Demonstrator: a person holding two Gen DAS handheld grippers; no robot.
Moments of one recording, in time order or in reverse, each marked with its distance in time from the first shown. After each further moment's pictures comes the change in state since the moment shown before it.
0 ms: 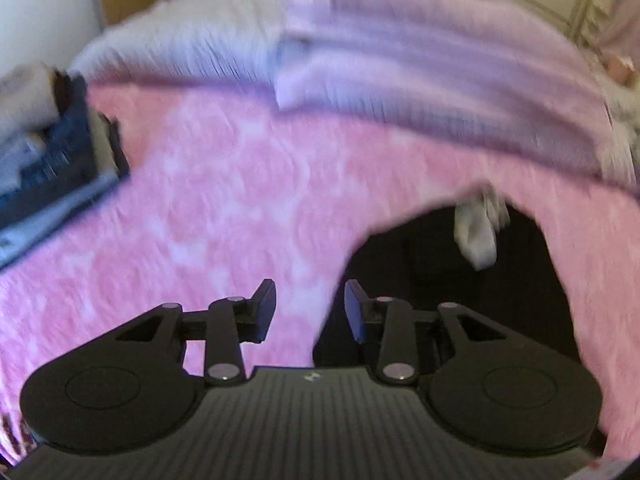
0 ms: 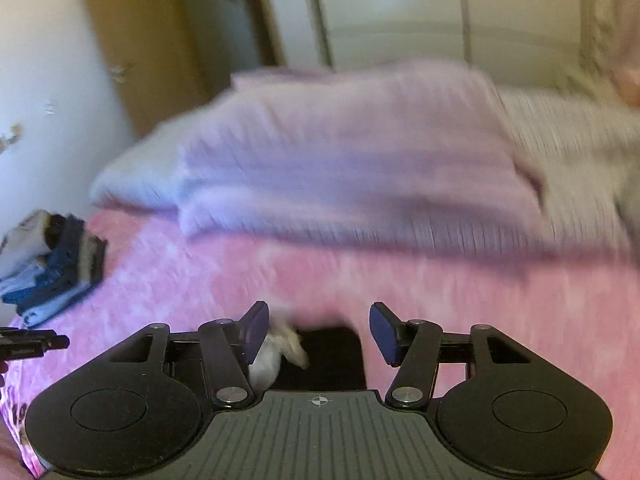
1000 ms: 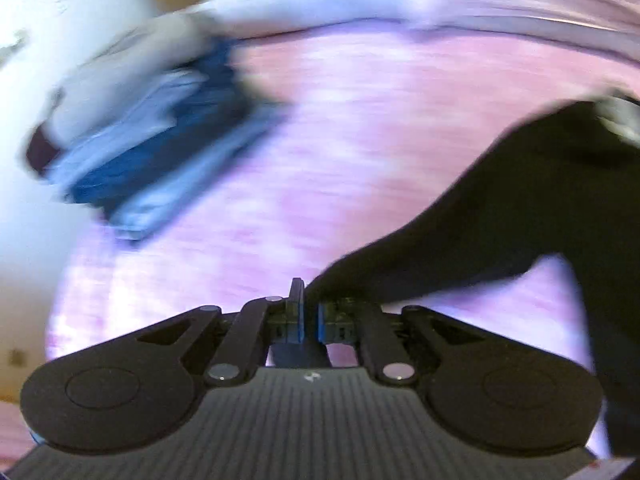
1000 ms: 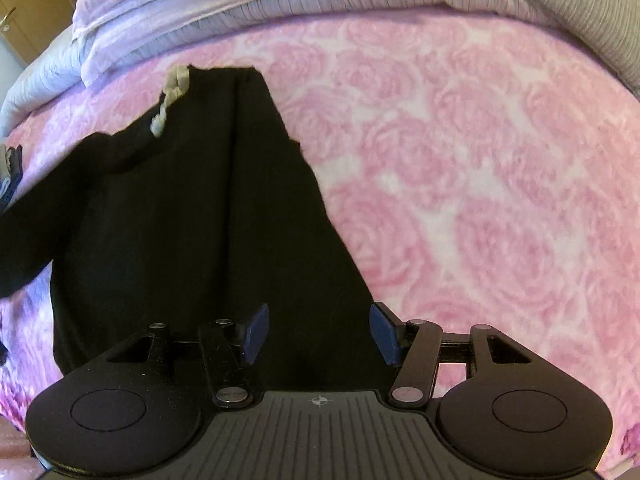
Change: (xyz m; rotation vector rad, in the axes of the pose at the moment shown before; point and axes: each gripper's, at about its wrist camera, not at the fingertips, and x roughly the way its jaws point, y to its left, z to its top) left arm -0.012 0.179 -0.064 0.149 0.078 0.347; right arm -0.053 -0.008 -0.185 0.244 0.274 -0.232
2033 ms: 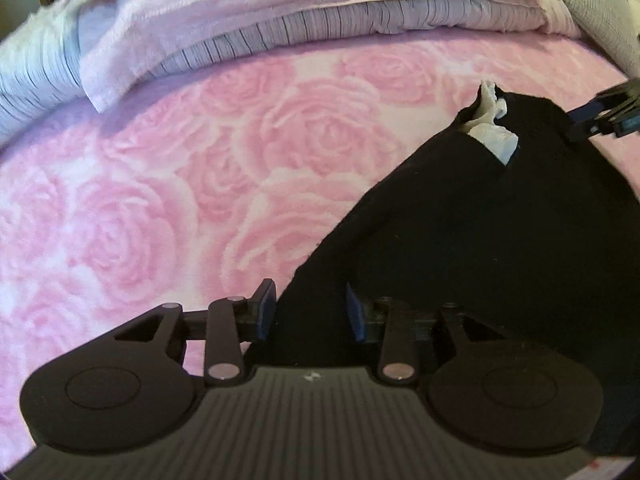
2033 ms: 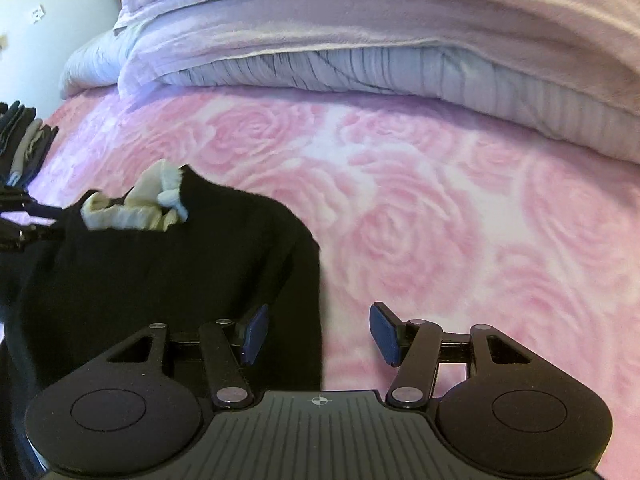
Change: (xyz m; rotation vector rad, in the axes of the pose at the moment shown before) left arm 0.129 -0.231 0.141 0.384 -0.118 -0.589; right arm 0.221 0.055 0.213 -0.340 -0.113 0.245
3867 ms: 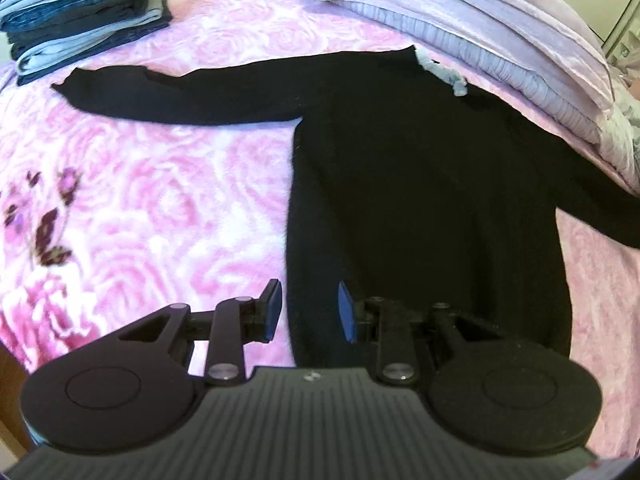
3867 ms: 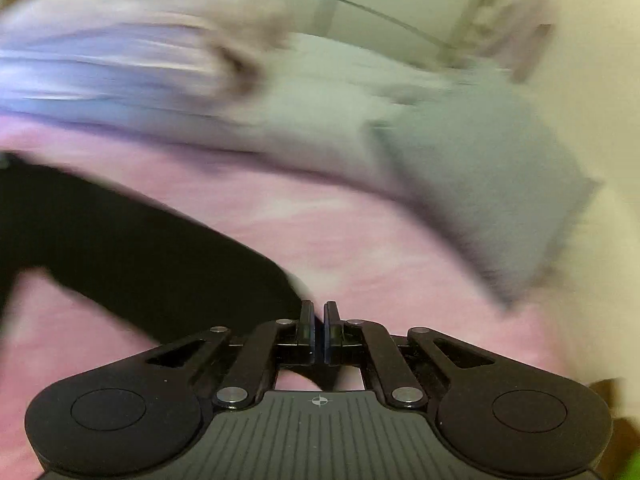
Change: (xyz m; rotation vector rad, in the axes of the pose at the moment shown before) left arm -0.223 -0.187 -0.178 -0.729 -0.002 0.232; right arm -0.325 -0.152 -0.116 0.078 -0.100 -0.800
